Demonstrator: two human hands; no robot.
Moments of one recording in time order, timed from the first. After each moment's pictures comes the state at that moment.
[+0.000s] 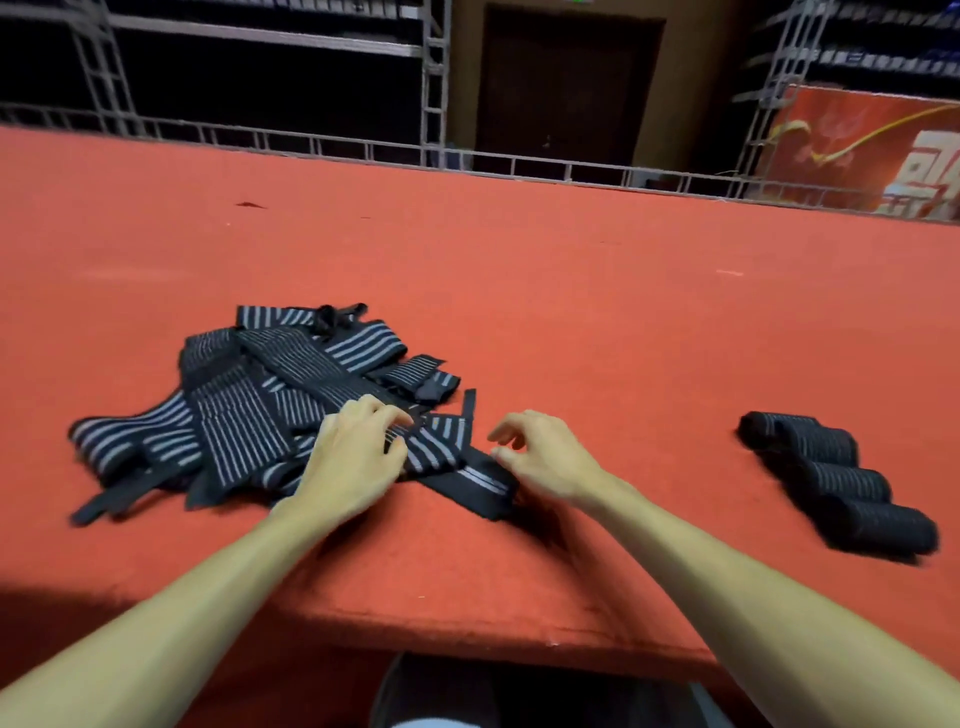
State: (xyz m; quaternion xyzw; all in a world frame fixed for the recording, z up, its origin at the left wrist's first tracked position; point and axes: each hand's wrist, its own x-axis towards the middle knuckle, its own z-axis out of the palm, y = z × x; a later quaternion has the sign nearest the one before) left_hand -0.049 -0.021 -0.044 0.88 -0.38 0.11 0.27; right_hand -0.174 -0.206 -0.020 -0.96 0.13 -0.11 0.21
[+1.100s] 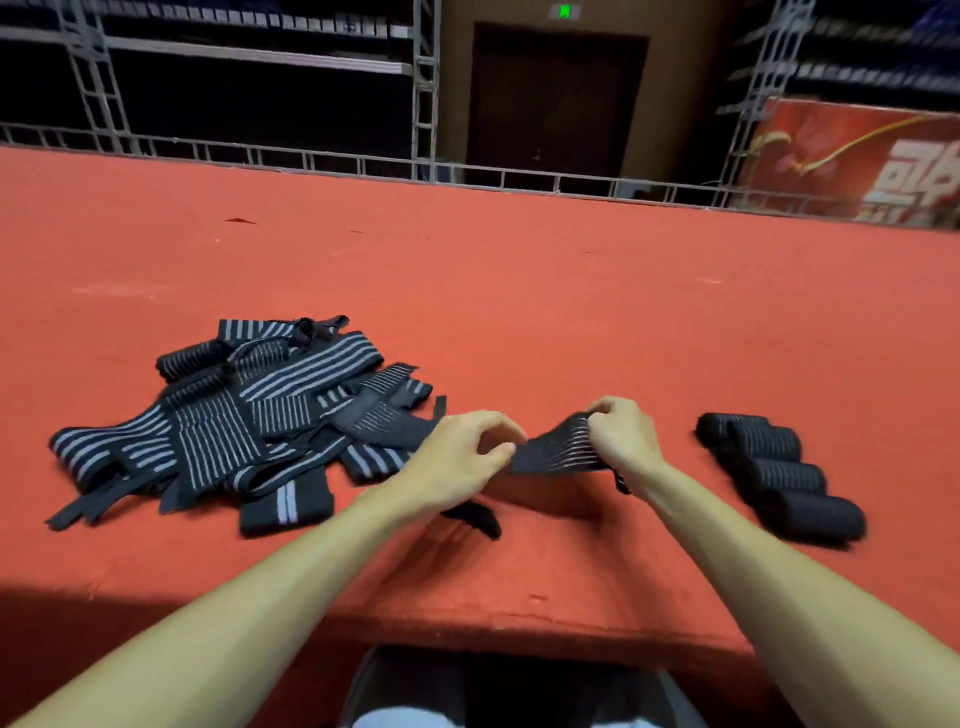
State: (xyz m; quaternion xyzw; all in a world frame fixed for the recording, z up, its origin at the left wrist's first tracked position) left_hand -0.132 -0.096 -0.005 0.75 -0.52 -0.01 0.40; right_hand -0.229 -0.268 0.008 -0.81 0.42 -0.23 0.35
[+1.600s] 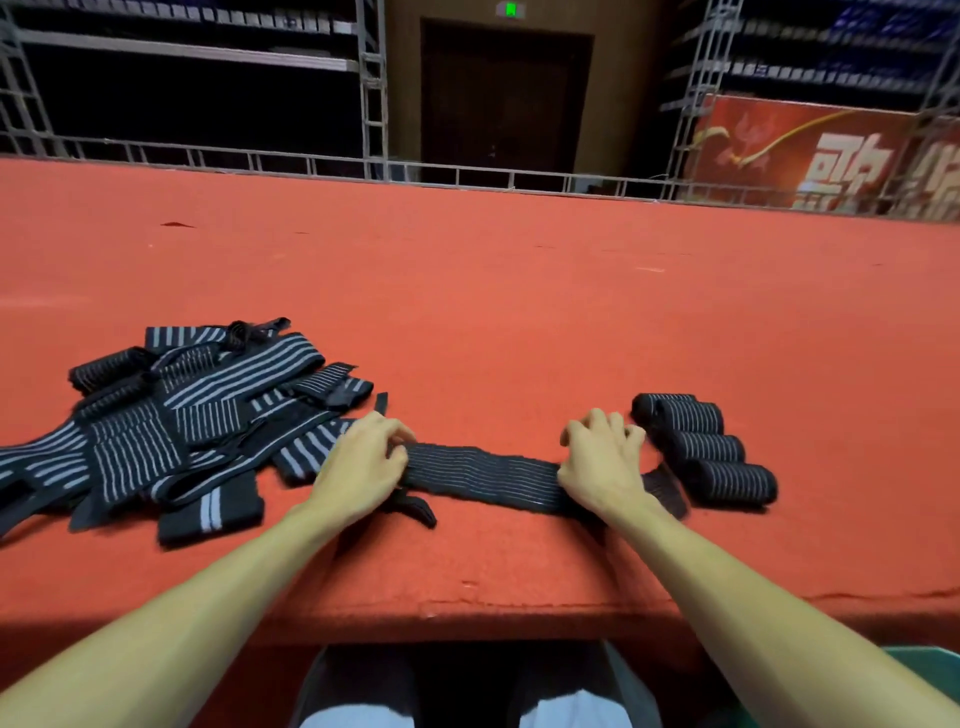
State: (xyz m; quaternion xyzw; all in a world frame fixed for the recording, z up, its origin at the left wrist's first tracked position) left_hand -0.114 -0.100 -0.042 0.84 -0.42 0.06 0.32; right_hand -0.286 -0.296 -0.031 -0.92 0.38 -0.13 -0.06
